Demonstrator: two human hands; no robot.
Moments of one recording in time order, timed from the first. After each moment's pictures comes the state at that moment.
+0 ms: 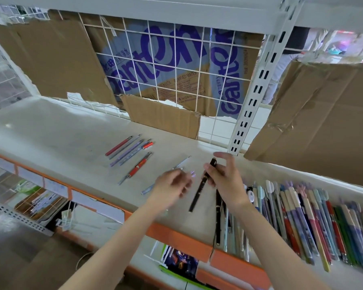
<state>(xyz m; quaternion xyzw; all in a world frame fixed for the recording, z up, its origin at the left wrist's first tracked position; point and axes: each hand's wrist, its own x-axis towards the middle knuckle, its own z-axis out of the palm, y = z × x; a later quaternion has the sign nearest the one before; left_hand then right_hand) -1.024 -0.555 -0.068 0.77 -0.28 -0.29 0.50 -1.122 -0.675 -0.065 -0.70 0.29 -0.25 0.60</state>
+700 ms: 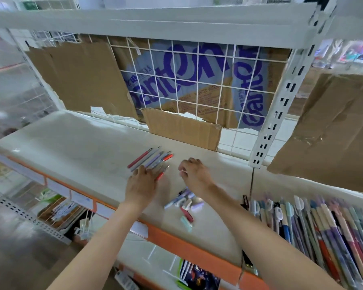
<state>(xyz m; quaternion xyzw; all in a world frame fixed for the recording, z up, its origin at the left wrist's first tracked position) -0.909 -0.509 -0.100 0.94 -0.32 -0.01 0.07 -0.995 -0.655 -0.088 -0.96 0.16 -0.09 0.22</state>
